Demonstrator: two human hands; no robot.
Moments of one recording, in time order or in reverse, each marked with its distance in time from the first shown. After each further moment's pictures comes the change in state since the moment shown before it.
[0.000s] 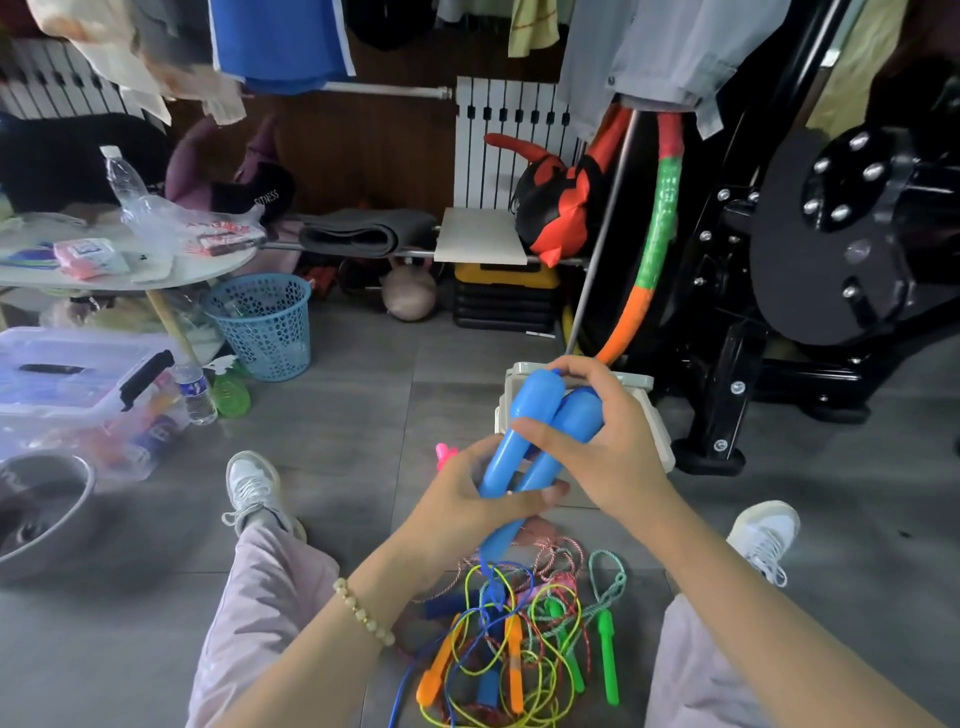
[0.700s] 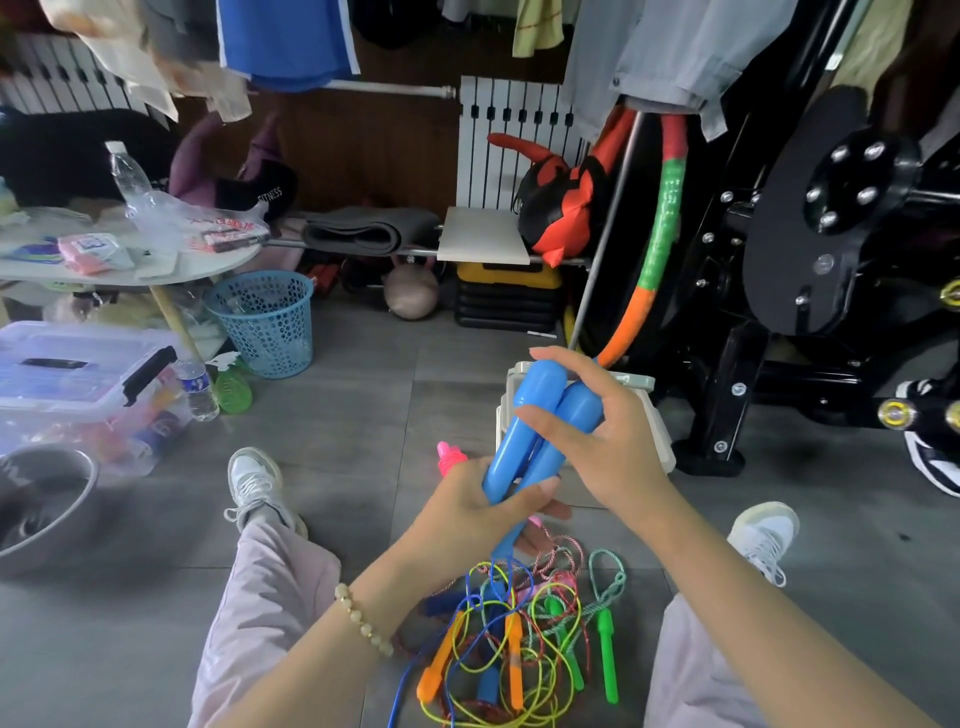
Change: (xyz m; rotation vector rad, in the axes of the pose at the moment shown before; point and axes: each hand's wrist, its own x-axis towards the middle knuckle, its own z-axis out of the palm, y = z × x) left_hand -0.009 0.000 0.002 0.131 0.020 -0.037; right_hand 0.003 -0.001 0.004 -0.001 -0.029 -0.050
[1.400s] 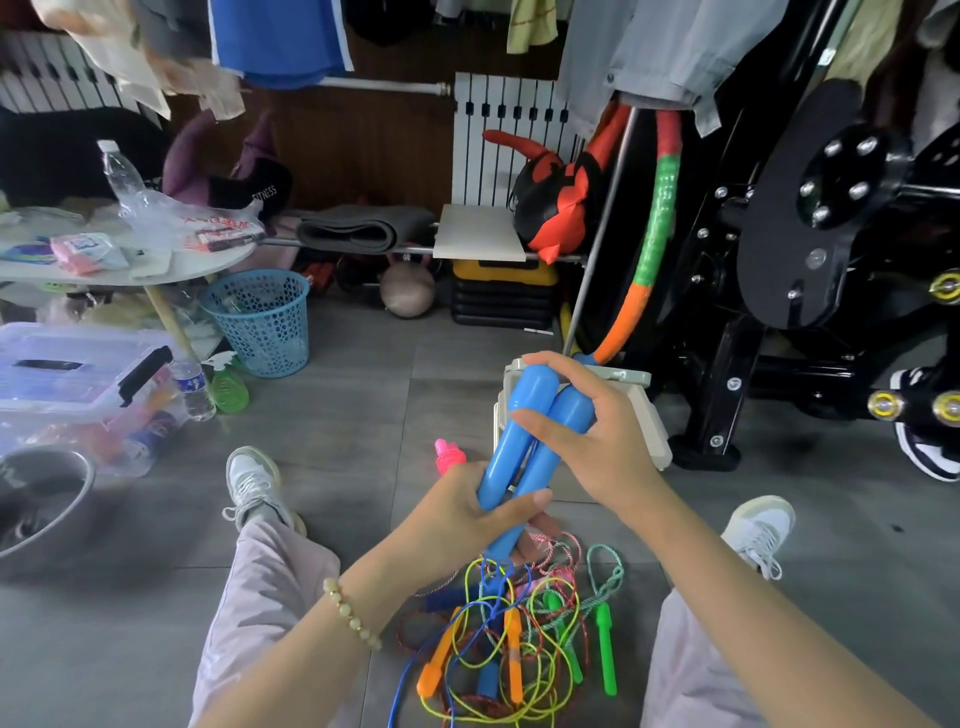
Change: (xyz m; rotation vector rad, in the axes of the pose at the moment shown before) left_hand -0.002 -0.007 -0.009 0.087 -0.095 -0.005; right_hand -0.002 0.008 -0.001 -0.022 -0.050 0.043
